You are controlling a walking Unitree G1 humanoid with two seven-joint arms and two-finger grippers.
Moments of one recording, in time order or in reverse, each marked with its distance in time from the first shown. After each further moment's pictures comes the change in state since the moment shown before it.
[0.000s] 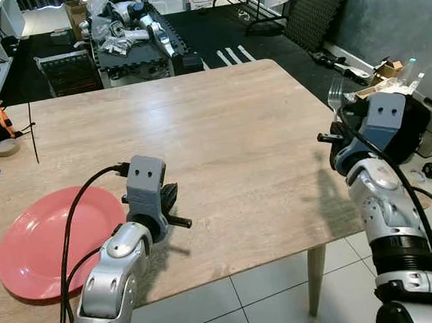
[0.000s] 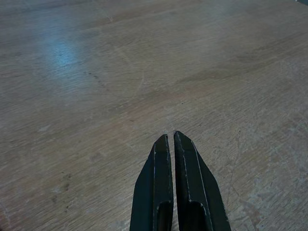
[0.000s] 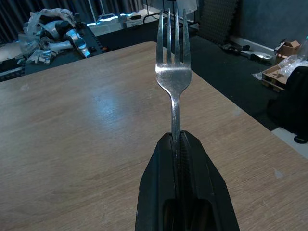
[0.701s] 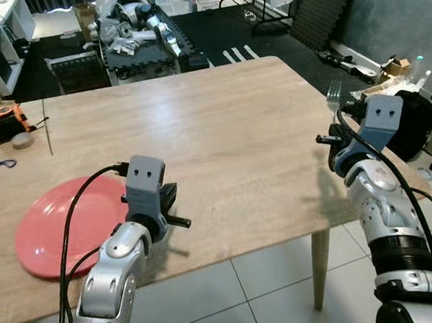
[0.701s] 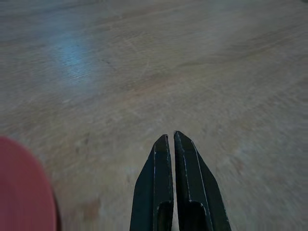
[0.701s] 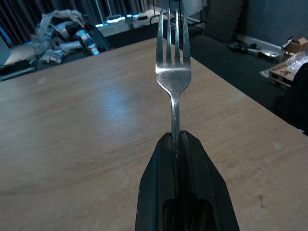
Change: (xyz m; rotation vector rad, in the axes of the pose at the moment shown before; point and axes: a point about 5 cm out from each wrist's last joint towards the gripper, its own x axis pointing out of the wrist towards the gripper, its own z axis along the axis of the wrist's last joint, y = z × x) left arm 0.000 0.001 0.000 0.007 -0.006 0.000; right arm 0.001 0.000 -0.003 0.001 0.008 0.001
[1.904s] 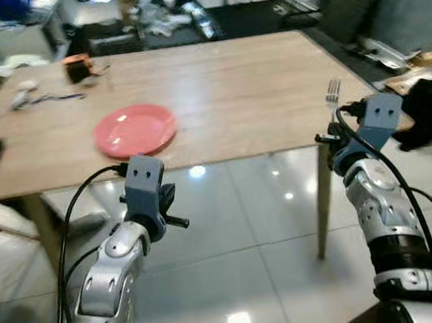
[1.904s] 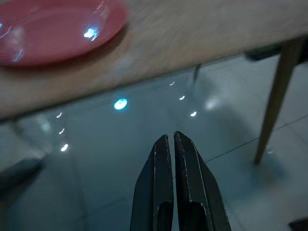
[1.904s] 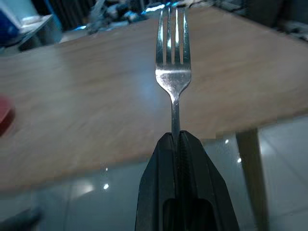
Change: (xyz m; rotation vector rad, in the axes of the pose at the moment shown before) left arm 0.000 0.004 -0.002 0.006 0.009 0.012; right arm 0.002 0.005 0.001 -0.002 -0.009 0.008
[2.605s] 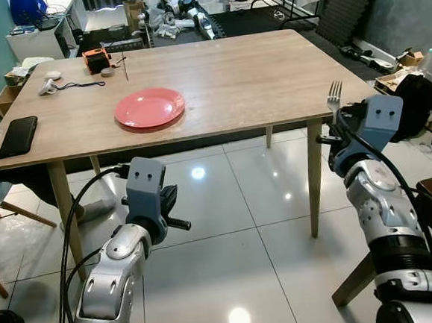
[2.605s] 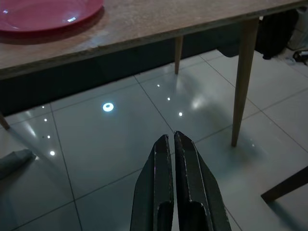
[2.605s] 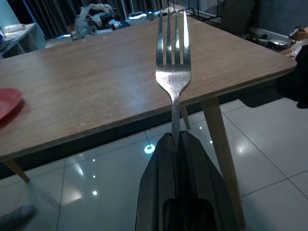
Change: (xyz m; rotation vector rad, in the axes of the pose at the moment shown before) left arm 0.001 -0.004 -0.001 -0.008 0.002 -0.013; right arm -0.001 -0.005 -0.002 0.006 0.006 -0.018
